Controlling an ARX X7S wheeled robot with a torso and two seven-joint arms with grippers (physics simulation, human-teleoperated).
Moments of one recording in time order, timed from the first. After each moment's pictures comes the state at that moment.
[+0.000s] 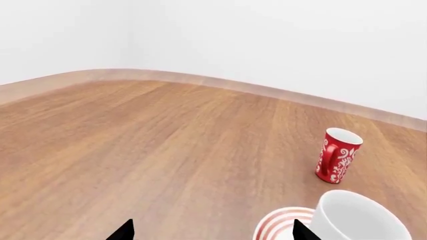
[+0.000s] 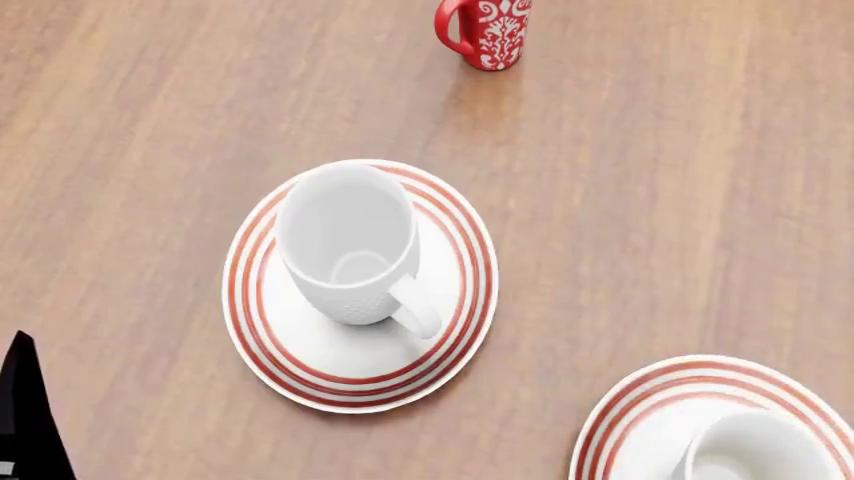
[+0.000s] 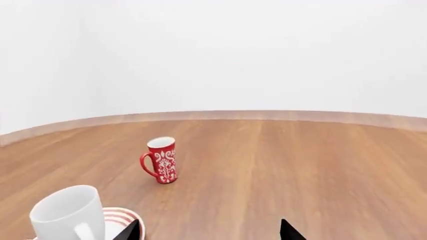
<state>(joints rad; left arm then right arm) 0.08 -0.53 0.15 0.76 -0.53 -0.14 -0.53 -0.67 0.18 0.43 -0.68 0.59 -0.36 -0.23</state>
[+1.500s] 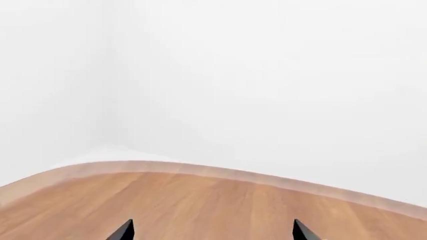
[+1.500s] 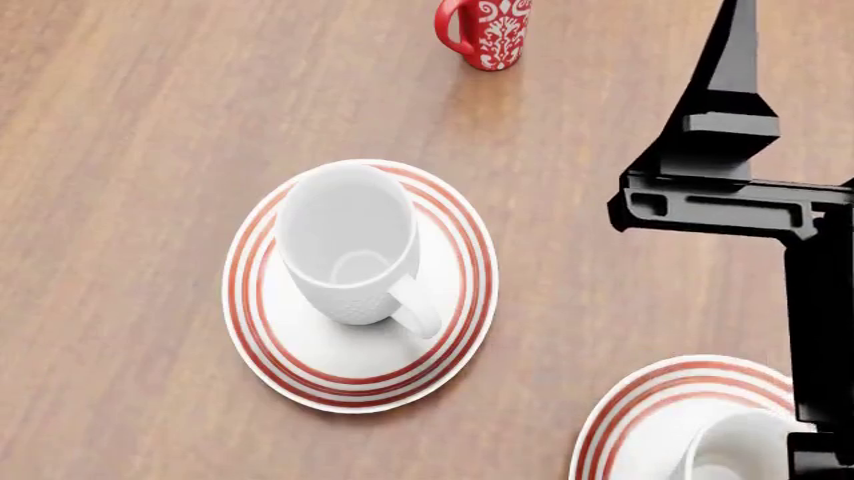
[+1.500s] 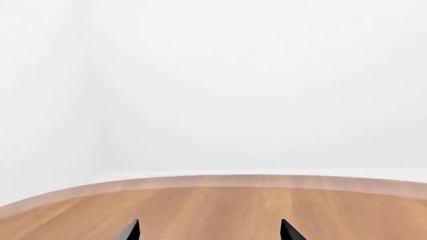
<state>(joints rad) -0.57 -0.84 0.01 0.92 -1.14 -0.46 -0.77 0.60 0.57 0.09 -0.73 0.86 0.58 0.49</state>
